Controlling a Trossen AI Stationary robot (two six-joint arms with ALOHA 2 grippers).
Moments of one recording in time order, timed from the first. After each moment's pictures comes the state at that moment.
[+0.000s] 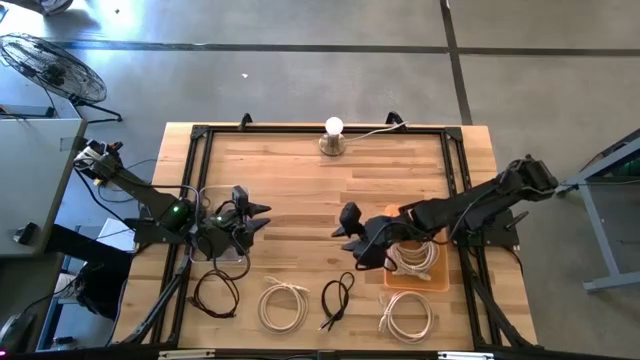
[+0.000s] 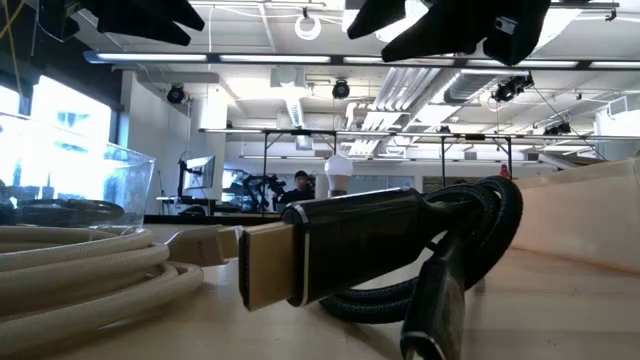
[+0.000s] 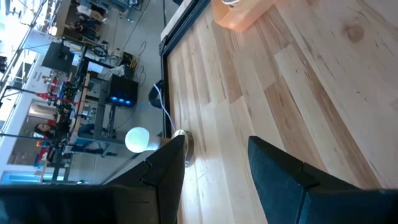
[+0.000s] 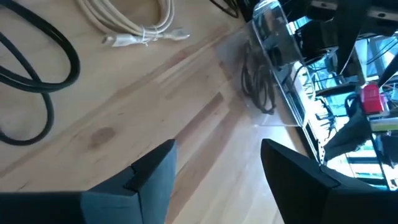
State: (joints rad) left arm -0.57 1.02 0.82 -0.47 -0.90 0.44; right arm 0.30 1.48 1.05 -0.19 0.22 -0.84
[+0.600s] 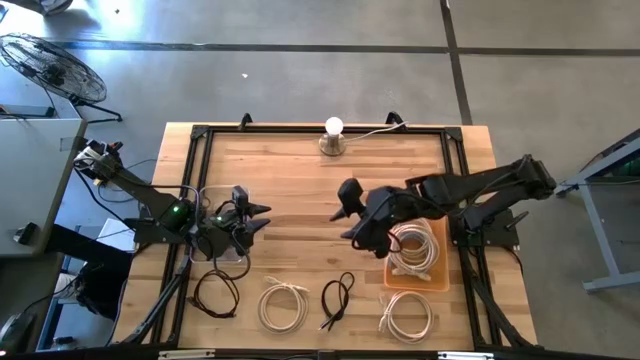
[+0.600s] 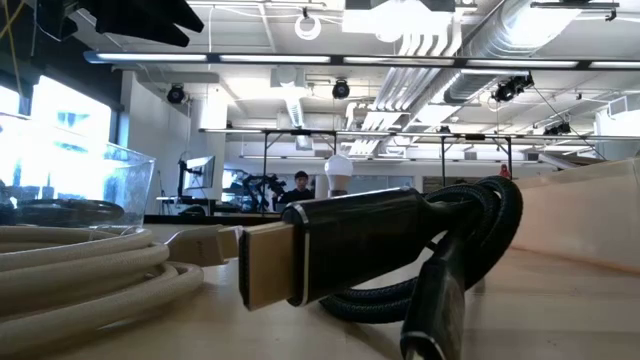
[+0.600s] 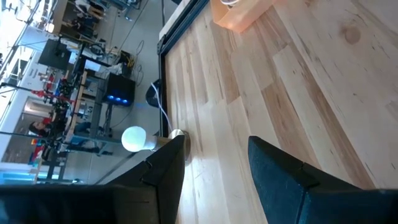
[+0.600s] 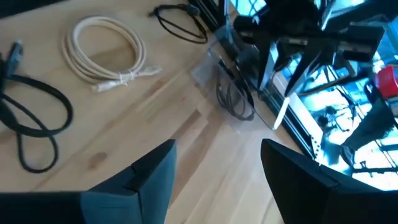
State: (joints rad) left arm -0.57 1.02 0.82 -0.48 -0.89 0.42; right arm 0.24 1.49 1.48 -0.62 0.12 -0.72
